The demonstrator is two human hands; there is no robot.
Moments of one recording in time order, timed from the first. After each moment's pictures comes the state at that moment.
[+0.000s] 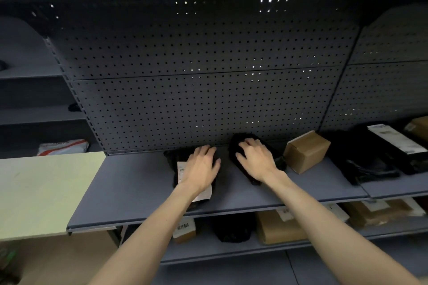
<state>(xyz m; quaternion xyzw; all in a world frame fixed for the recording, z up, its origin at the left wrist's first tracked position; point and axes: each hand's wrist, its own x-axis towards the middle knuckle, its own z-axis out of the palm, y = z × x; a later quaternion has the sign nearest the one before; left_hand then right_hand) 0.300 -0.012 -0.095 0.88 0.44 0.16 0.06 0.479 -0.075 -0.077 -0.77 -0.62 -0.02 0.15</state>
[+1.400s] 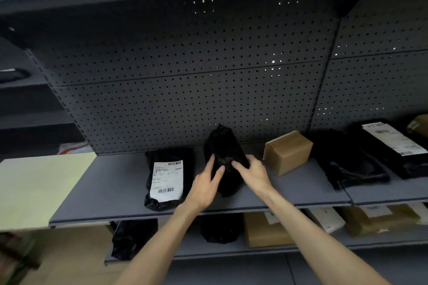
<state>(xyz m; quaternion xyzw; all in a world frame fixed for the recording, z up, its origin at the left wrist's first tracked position) 0.384 -0.085 -0.125 0.76 0.48 0.23 0.37 0.554 -0.115 -0.129 -0.72 -0.42 0.31 0.46</state>
